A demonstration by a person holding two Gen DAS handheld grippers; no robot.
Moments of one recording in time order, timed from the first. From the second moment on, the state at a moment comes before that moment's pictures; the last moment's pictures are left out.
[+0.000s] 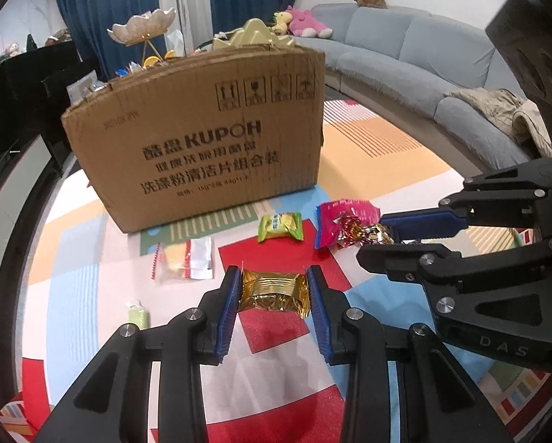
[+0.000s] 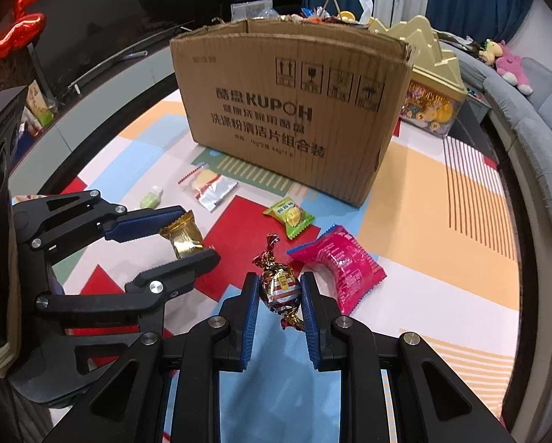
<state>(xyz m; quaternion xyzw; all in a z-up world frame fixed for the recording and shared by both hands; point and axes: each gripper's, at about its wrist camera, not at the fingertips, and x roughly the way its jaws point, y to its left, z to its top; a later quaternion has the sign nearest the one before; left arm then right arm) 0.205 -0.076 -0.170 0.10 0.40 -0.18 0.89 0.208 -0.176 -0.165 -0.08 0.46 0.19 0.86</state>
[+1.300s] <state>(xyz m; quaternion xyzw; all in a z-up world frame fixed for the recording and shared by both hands) 0.217 -0.033 -0.054 0.06 0.34 -0.10 0.93 0.206 -0.154 -0.056 -0.08 0.38 0.14 0.91</state>
